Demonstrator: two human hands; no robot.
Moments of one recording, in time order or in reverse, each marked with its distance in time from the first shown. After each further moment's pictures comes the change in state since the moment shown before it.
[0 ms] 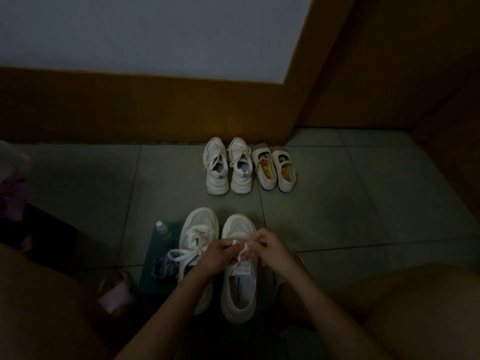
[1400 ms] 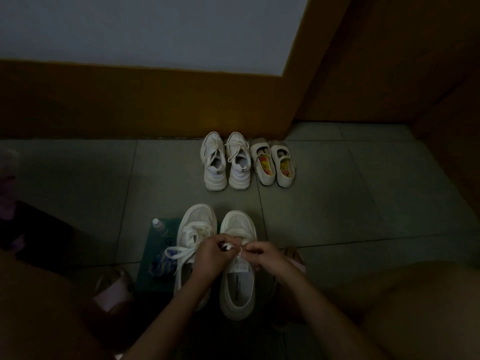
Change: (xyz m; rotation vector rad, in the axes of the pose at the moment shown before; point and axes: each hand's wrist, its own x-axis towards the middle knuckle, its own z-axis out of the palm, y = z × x) left_hand -0.007 -0.009 -0.001 0.310 0.239 0.226; right_hand -0.003 0.019 0.007 0.105 -0.148 0.162
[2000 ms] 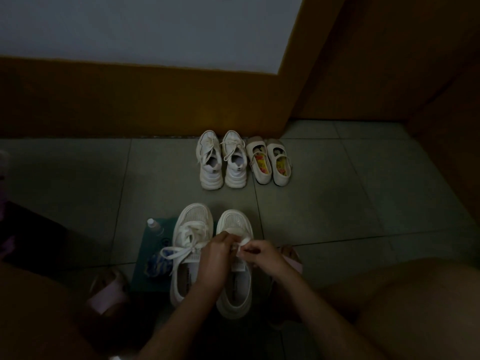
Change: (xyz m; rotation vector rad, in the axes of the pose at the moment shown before) left_hand -0.004 0.004 0.017 0.438 0.094 0.324; right_hand 0.003 0.005 0.003 0.016 0.072 -0.025
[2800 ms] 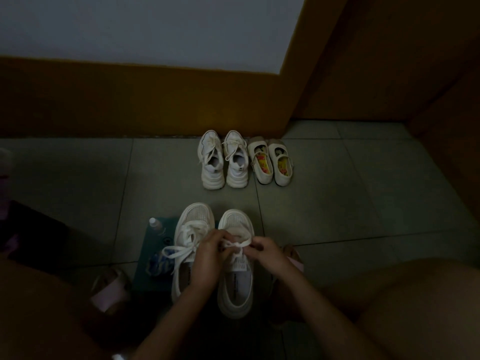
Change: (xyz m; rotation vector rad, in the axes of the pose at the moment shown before) left_hand -0.005 -0.007 -0.012 -0.270 0.060 -0.116; right_hand 0.007 0.006 -0.006 -0.154 0.044 -0.055
